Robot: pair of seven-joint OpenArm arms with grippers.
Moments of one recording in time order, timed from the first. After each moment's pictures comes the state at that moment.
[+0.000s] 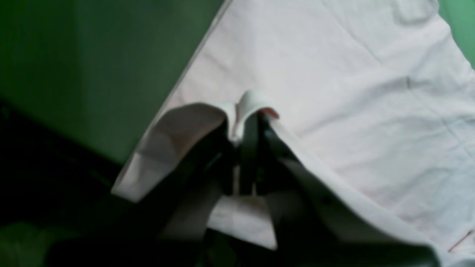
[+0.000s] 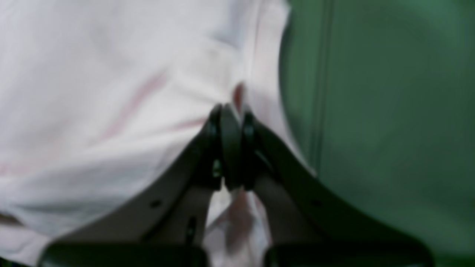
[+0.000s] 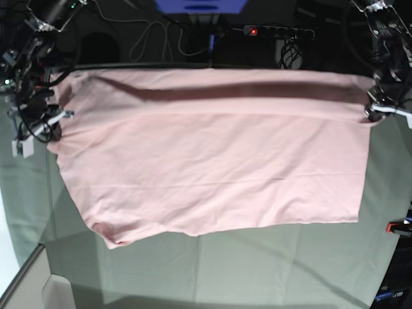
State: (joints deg) left arm 12.4 -7.8 -46.7 89.6 -36.7 -18.4 53.1; right arm -6.3 3.4 43.5 88.1 9.3 39.9 -44.1
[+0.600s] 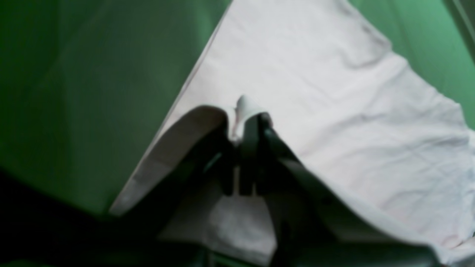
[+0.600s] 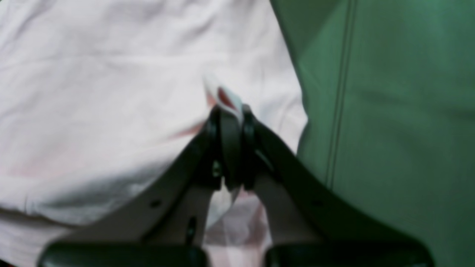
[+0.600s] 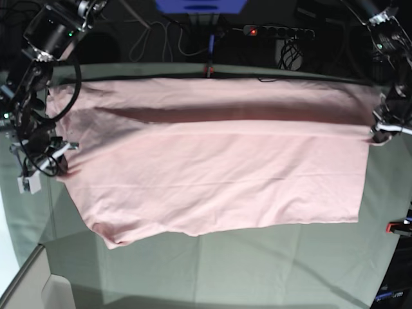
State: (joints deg) left arm 7.9 -7.9 -46.7 91.4 -36.2 -18.4 53.2; right arm 2.2 4.5 38.6 87.7 9.1 39.9 -49.0
